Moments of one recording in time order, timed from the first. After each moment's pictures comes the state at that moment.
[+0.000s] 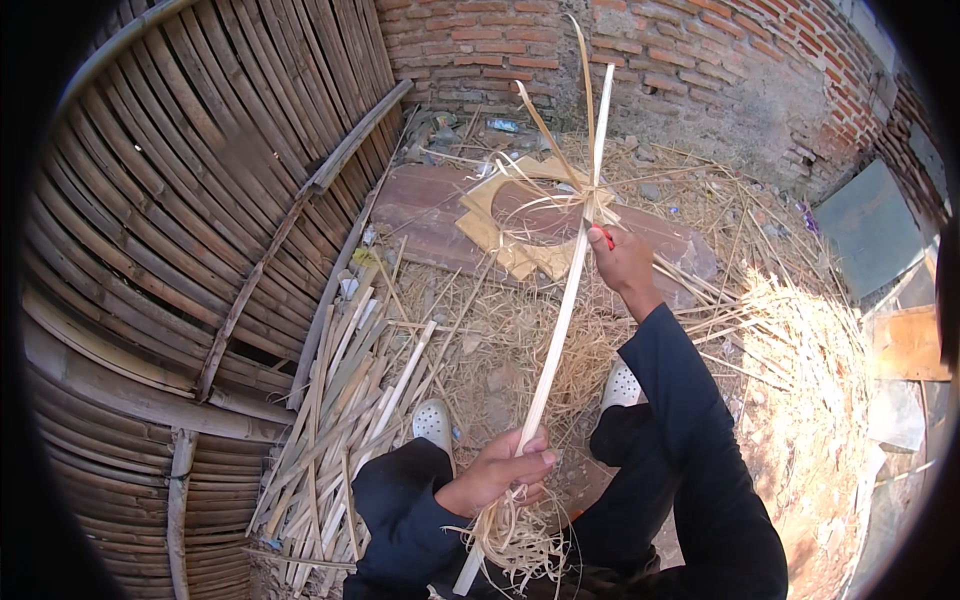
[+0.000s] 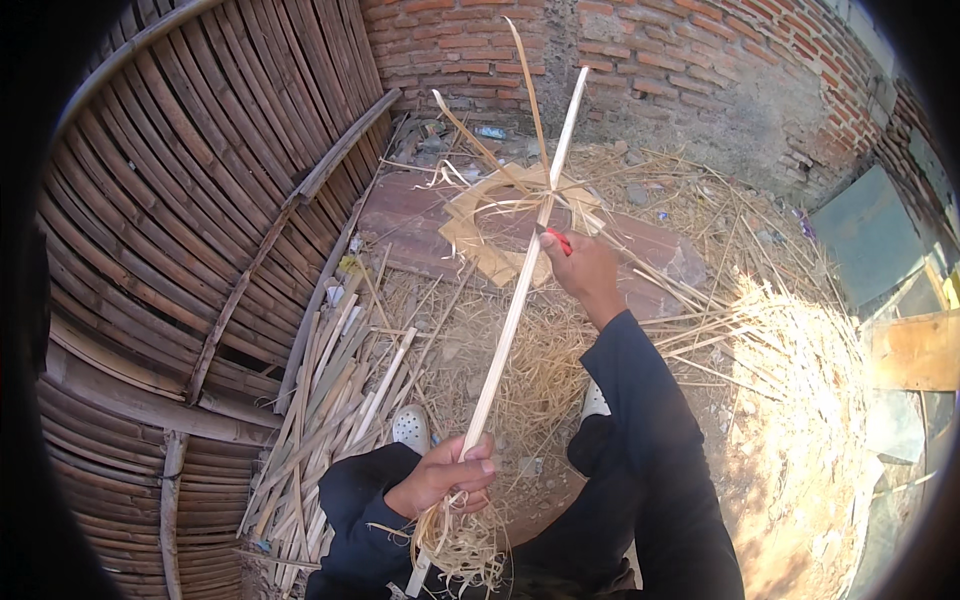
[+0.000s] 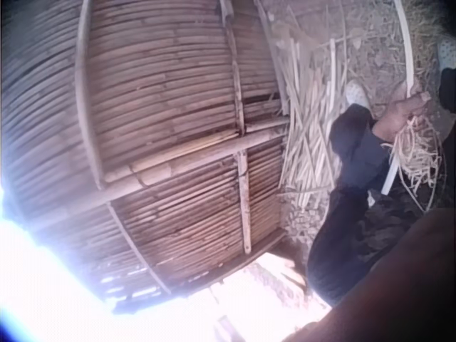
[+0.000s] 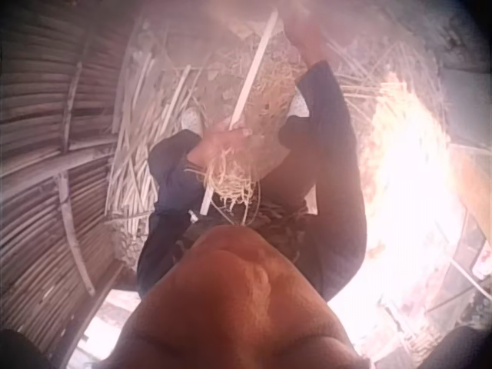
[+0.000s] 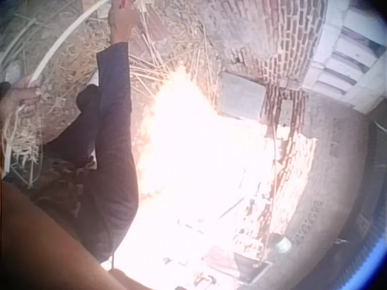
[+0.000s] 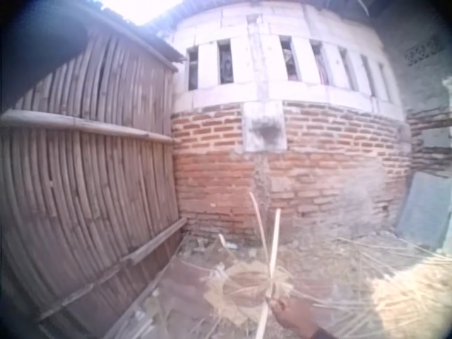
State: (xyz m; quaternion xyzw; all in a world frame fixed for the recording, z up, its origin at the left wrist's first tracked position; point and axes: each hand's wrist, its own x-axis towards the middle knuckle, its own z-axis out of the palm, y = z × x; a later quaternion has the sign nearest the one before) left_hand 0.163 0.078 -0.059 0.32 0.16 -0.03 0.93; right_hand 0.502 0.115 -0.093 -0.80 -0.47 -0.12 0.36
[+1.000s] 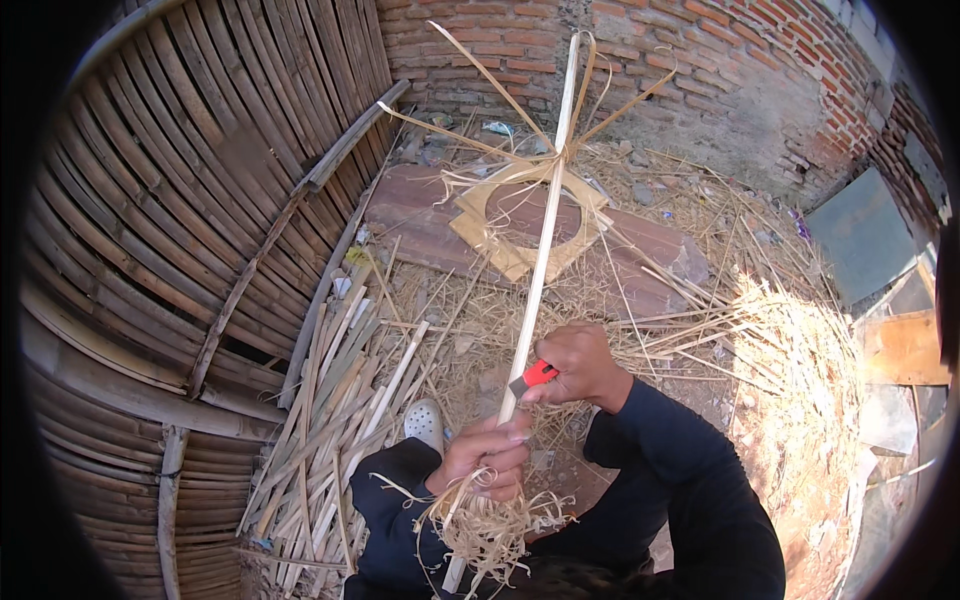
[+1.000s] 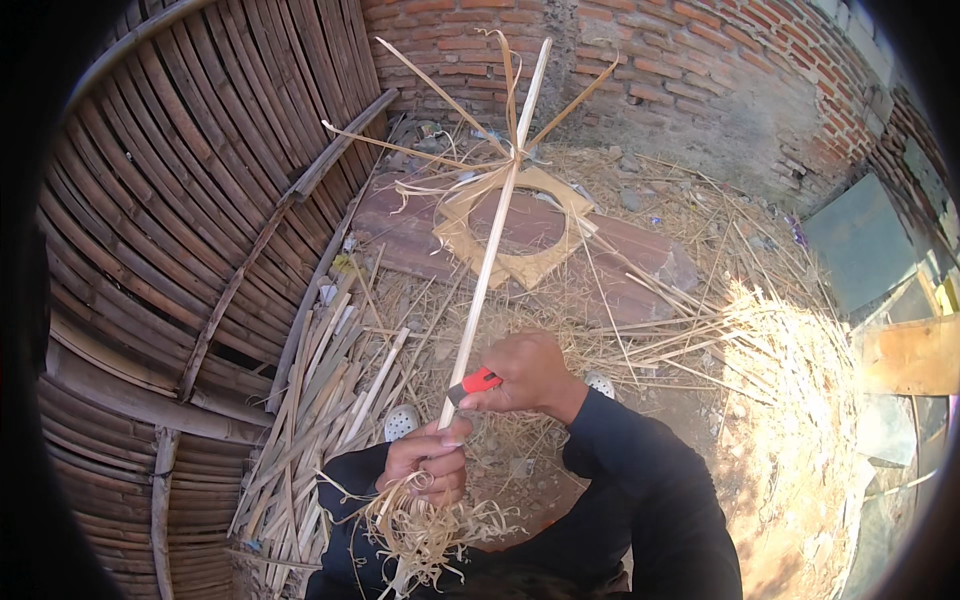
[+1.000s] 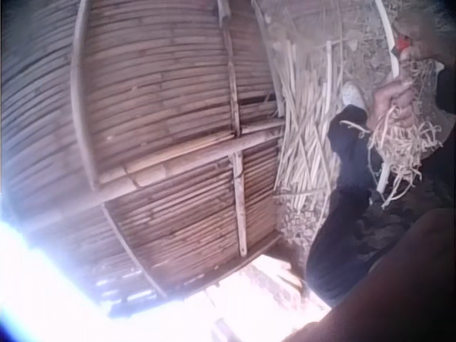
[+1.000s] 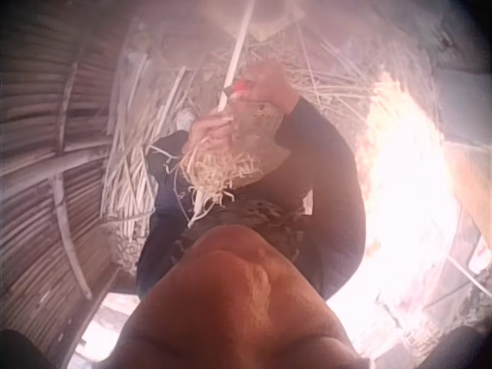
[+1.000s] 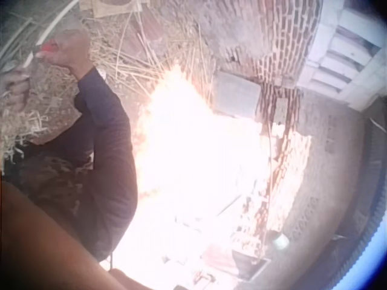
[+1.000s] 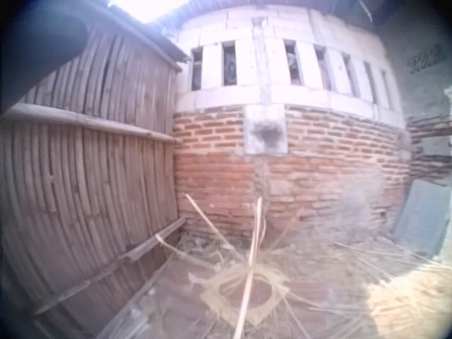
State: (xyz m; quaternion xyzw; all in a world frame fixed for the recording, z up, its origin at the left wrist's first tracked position) left_hand 0.157 0.100 -0.071 0.08 0.01 -0.04 1.00; right_hand 0.383 0.058 -0.075 -0.58 -0.73 -0.09 0.36
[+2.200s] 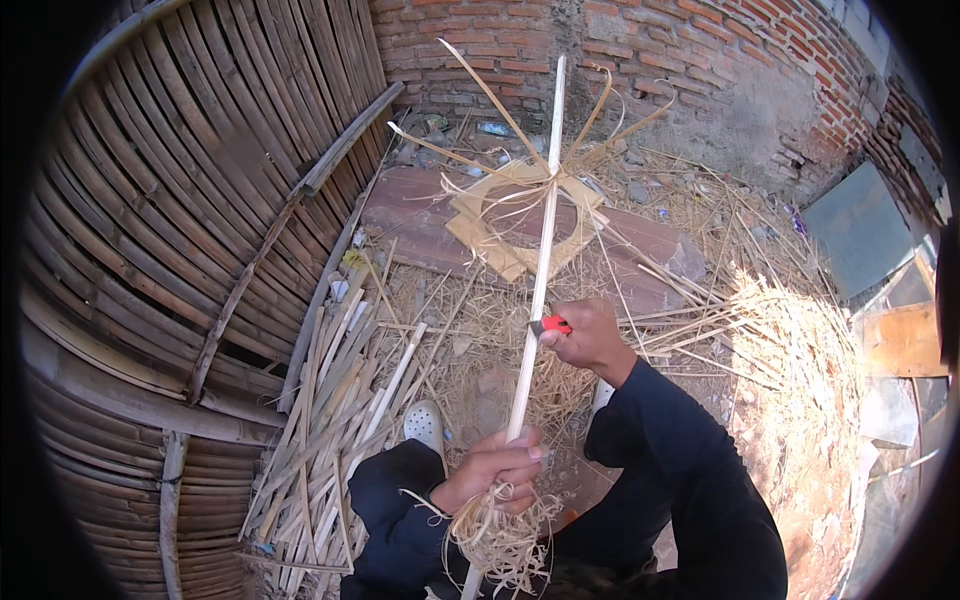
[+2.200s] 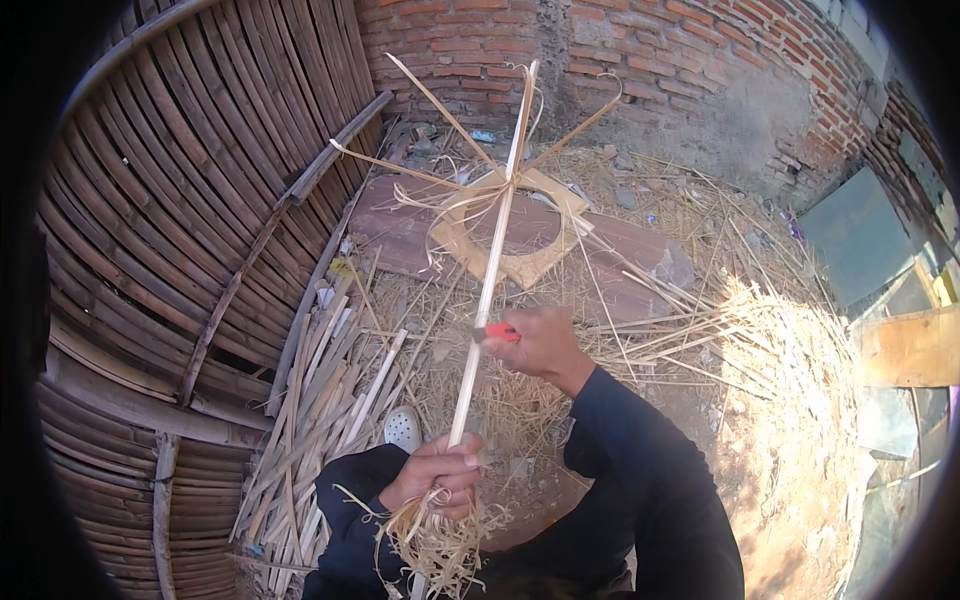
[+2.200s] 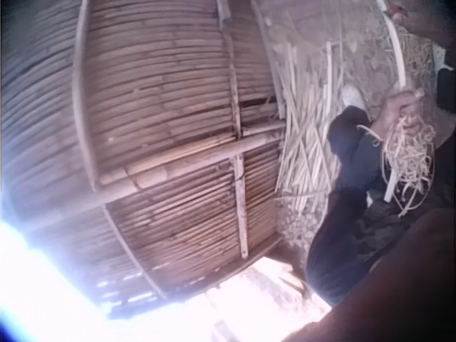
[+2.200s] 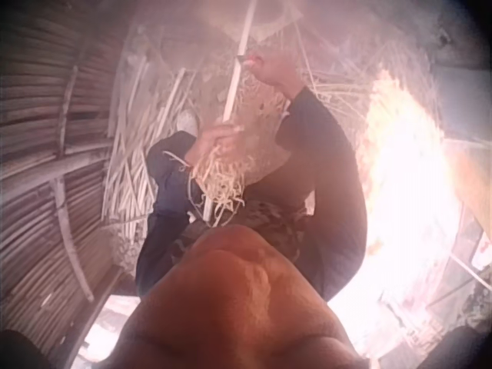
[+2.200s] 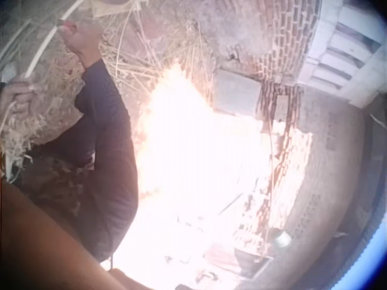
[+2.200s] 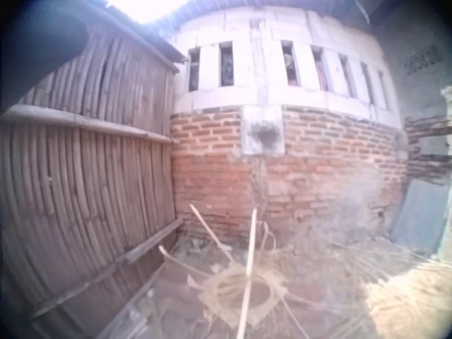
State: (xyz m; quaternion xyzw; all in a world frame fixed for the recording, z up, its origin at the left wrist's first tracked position) left_hand 0.156 0.081 -0.060 0.16 0.15 -0.07 0.97; right_hand 0.413 0.068 -0.088 -0.66 -0.66 -0.08 0.36
